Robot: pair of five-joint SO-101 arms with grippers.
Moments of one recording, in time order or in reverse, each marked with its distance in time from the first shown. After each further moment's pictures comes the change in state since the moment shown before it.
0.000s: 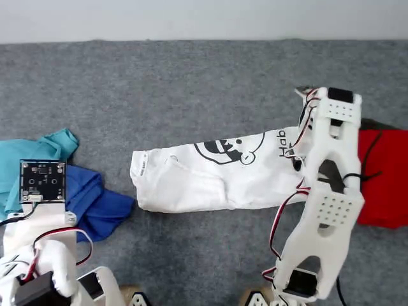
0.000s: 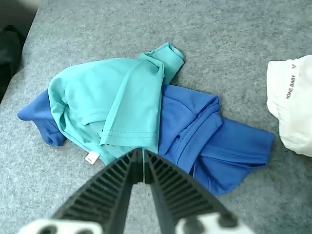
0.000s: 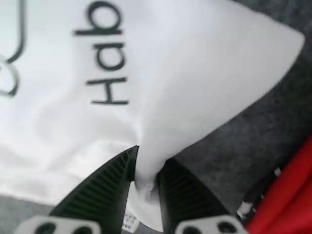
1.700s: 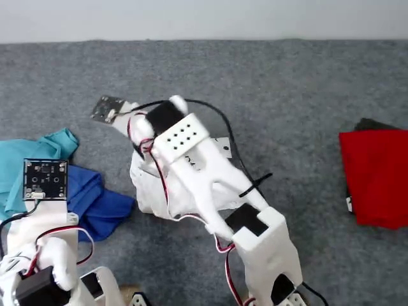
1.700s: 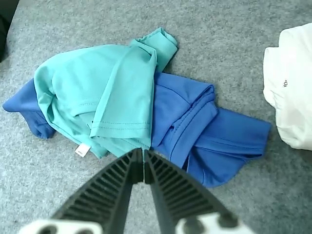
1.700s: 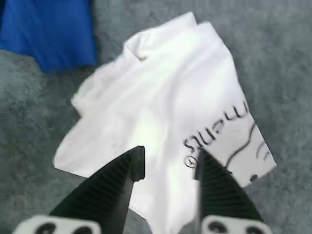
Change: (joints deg) left arm 0.0 0.0 3.3 0.0 0.0; right arm -52.7 -11.6 -7.7 2.6 3.3
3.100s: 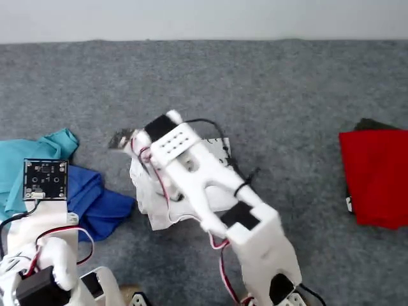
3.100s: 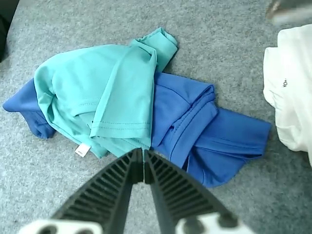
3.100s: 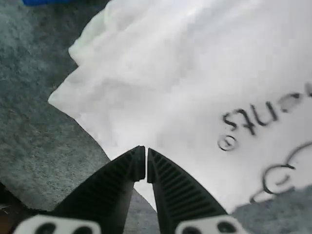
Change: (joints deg) left arm 0.0 0.0 0.0 0.0 0.0; right arm -3.1 5.0 13.5 0.0 0.4
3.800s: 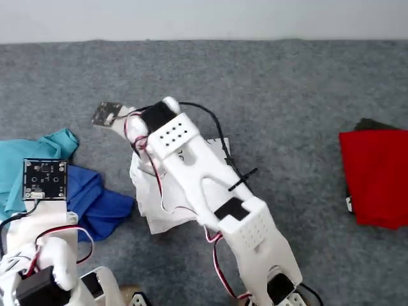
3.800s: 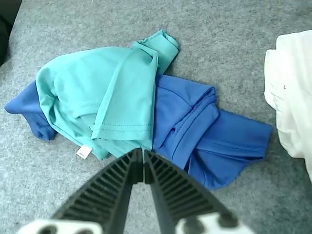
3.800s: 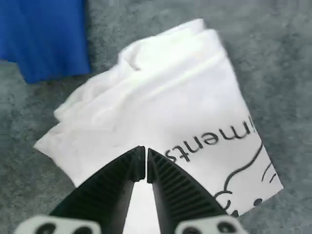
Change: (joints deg) left arm -0.1 0.0 0.0 -0.8 0.0; right arm 1.7 7.4 -22.7 0.0 0.1
